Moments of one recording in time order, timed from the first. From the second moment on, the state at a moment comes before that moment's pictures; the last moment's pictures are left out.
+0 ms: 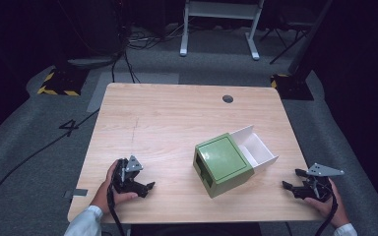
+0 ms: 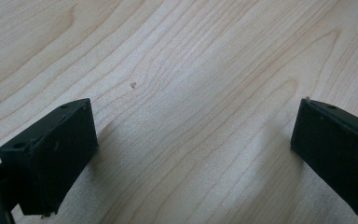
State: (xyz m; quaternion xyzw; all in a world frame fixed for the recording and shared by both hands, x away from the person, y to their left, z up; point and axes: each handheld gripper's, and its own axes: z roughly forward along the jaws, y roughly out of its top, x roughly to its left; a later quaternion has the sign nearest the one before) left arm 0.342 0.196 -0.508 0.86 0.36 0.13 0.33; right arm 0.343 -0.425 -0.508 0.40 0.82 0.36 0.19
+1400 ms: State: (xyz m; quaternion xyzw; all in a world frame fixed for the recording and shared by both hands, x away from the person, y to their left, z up) left arm 0.342 0.197 -0.509 0.86 0.36 0.13 0.33; right arm 0.344 -0.424 -0.508 0.42 0.81 0.36 0.19
